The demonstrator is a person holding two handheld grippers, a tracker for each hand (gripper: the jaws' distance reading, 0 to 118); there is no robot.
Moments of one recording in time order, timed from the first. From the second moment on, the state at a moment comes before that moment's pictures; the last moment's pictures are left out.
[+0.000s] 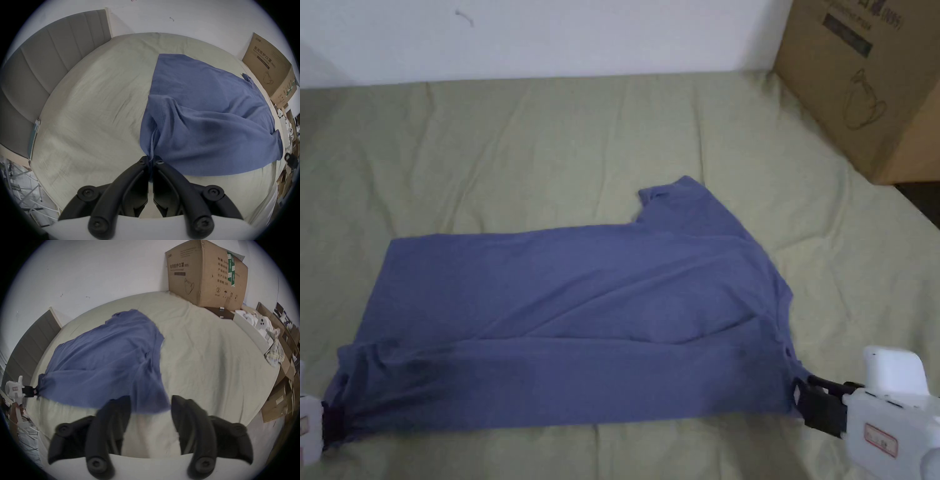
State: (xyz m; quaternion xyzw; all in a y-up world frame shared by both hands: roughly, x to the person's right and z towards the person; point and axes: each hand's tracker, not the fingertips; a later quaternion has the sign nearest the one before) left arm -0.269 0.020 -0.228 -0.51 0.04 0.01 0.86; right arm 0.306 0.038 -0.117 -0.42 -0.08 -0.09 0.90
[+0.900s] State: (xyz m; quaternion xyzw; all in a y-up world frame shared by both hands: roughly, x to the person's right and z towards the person) left arm -0.276 0.067 -0.152 -0.50 0.00 0.00 0.86; right arm 0.303 0.061 -0.106 -0.48 -0.02 -0.02 0.88
